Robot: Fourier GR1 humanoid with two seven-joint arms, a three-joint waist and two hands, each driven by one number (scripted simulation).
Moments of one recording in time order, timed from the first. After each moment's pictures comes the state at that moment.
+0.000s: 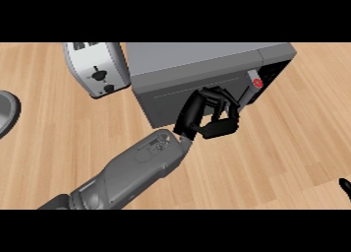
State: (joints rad) left arm -0.90 0.00 -0.83 -0.86 0.74 0.51 -0.37; right arm 0.53 -0.36 -0.03 -2.29 -0.57 0.40 -0.19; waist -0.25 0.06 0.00
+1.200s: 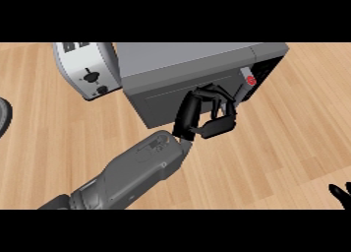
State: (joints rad) left arm -0.90 0.00 -0.85 -0.84 0.86 0.61 -0.56; right arm 0.48 -0.43 -0.01 -2.31 -0.61 0.47 -0.17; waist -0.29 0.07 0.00
